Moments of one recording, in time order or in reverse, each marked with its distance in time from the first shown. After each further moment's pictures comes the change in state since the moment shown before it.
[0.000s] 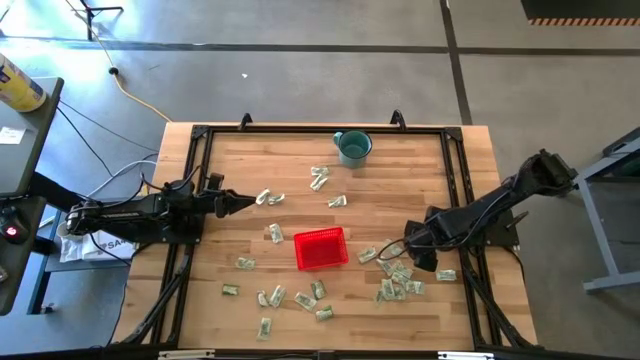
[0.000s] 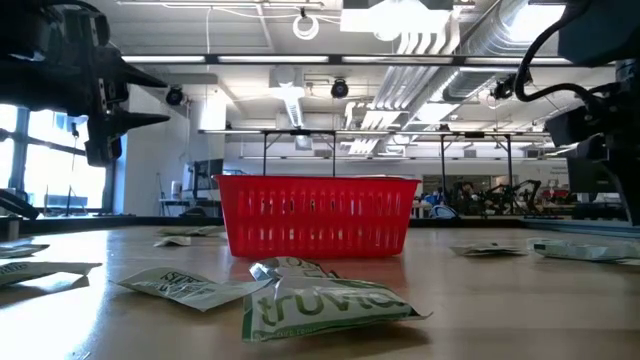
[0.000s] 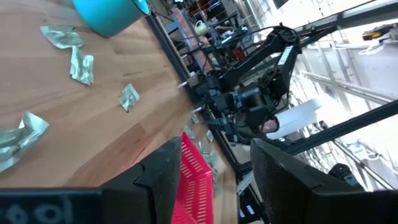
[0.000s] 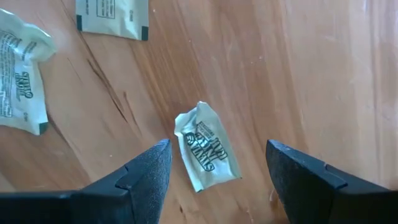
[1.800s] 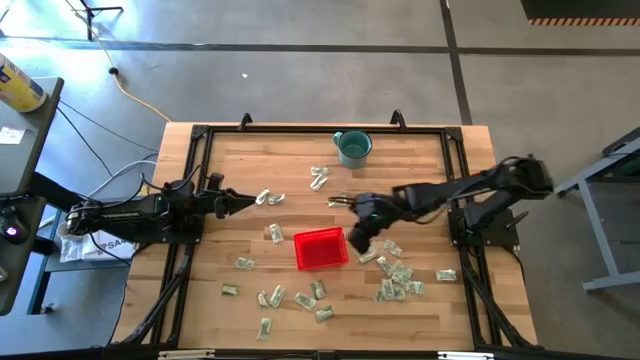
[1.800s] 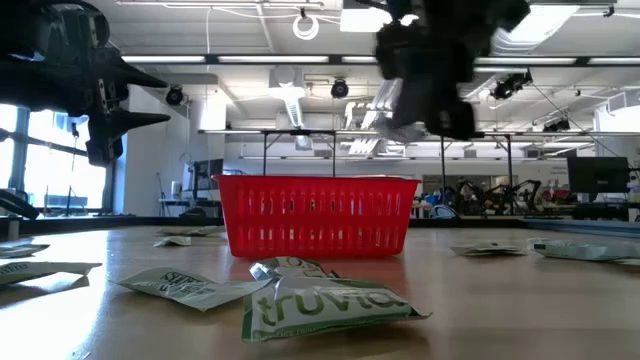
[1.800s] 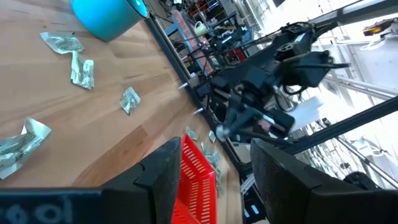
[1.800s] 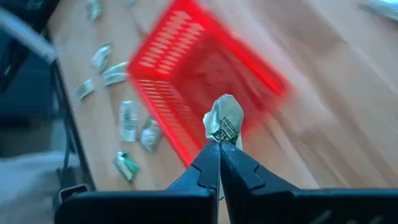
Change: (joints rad) left arm 0.000 0.000 0.000 0.002 -0.002 0.021; right arm -0.335 0.273 0.417 0.592 -0.275 0.025
